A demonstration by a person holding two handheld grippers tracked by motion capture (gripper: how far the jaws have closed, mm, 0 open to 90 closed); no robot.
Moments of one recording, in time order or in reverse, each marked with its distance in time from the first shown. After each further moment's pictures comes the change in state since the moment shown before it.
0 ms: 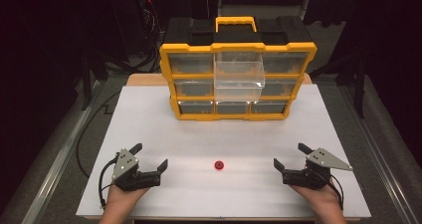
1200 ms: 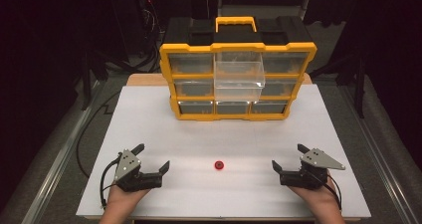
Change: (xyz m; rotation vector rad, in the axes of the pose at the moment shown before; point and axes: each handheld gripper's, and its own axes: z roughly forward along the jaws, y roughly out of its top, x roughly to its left) left arm -0.003 -0.001 0.002 0.007 -0.021 0.027; right arm 0.006 0.000 0.004 0.076 -0.046 -0.075
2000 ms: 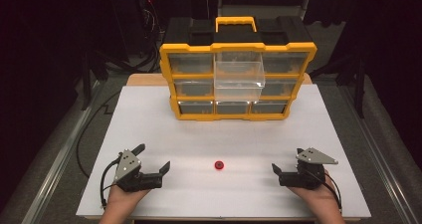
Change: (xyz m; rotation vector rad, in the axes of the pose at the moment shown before) left arm 0.000 0.000 0.000 -0.004 -0.010 0.001; right arm -0.004 -0.007 0.010 0.157 -0.014 0.018
